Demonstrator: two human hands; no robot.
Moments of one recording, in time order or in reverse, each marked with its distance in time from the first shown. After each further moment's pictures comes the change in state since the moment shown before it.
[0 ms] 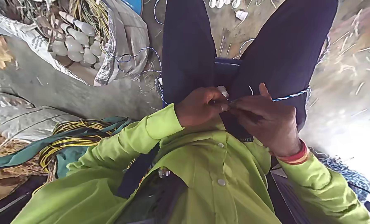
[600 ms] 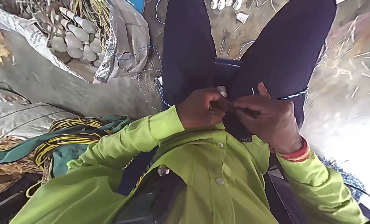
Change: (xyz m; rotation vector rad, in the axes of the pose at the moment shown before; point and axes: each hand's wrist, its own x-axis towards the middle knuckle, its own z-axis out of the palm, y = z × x) left_hand -0.003 -0.012 0.006 0.119 0.053 0.148; right_hand 0.007 -0.001 -0.006 -0.048 -0.071 0.043
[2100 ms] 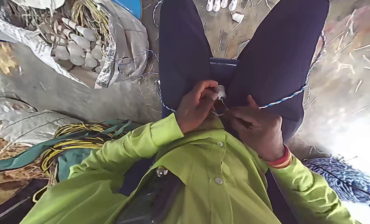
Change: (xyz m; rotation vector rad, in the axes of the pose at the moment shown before) left_hand -0.014 -0.006 0.018 -0.059 0.245 -0.131; right_hand -0.034 -0.006 0.026 0.058 0.134 0.048
